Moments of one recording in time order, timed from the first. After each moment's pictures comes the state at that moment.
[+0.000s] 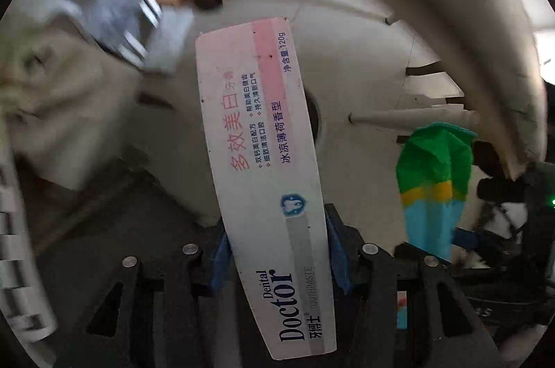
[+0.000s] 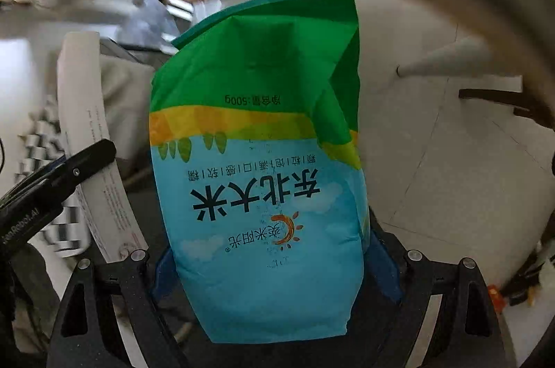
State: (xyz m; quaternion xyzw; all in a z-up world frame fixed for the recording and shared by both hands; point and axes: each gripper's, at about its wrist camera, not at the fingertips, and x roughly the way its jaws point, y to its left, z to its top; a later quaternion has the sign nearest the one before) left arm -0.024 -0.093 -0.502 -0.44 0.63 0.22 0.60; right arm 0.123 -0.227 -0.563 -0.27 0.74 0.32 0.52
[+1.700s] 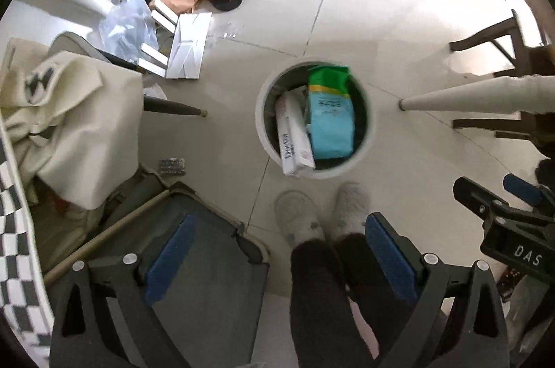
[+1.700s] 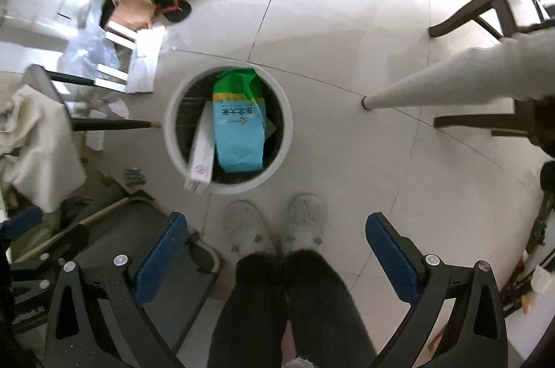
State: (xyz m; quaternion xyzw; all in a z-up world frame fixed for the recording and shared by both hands) left arm 0.005 -0.127 -0.534 -0.31 0.68 0.27 0.61; right arm 0.154 -0.216 -0.627 -0.27 0.68 0.29 0.61
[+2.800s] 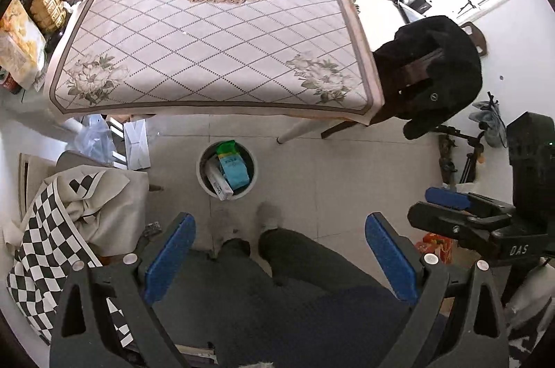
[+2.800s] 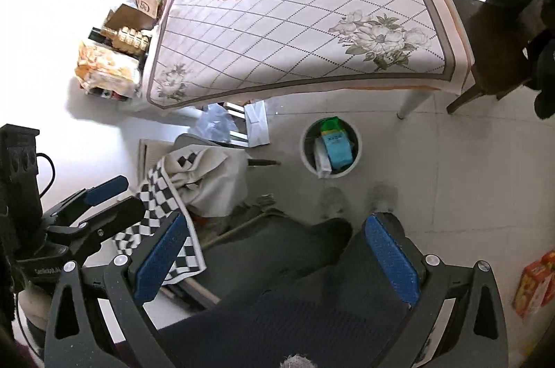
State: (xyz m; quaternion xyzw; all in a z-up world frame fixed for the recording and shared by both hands) left arm -0.033 -0.119 -0.143 -0.28 0.58 0.07 0.76; right arm 0.061 -0.292 -0.167 -0.05 0.68 0.34 0.65
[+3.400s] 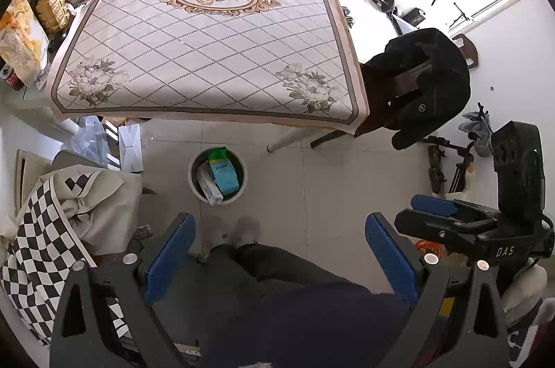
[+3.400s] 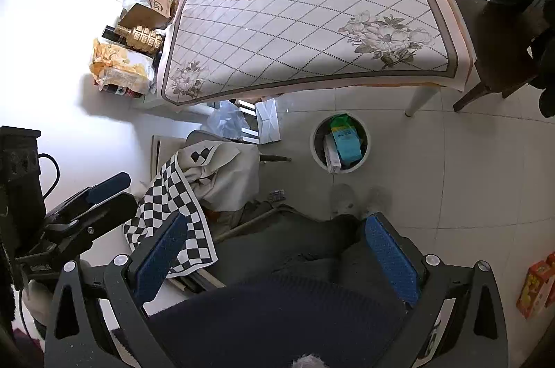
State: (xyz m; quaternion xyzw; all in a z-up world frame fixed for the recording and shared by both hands) left arm -0.041 -0.126 -0.119 -0.31 0.55 0.08 0.77; right arm 0.056 -0.296 -0.155 -0.05 0.68 0.35 0.64
